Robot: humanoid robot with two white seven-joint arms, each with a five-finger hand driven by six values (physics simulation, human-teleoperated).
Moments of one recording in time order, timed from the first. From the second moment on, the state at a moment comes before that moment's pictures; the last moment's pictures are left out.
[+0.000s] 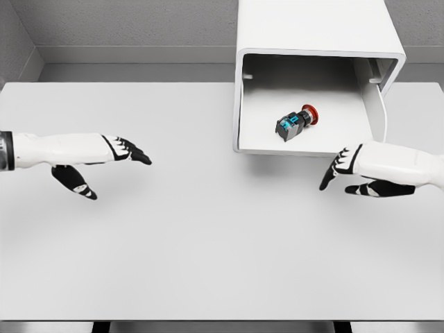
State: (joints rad) left arm -0.75 1.01 -0.89 -1.51 0.05 -0.61 -0.61; right arm -0.30 -1.04 0.36 -1.74 -0.02 -0.61 0.61
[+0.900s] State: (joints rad) left arm -0.75 1.01 -0.91 -1.53 0.05 -0.61 -0.61; right arm -0.62 -0.87 0.54 -1.44 0.02 -0.61 0.61
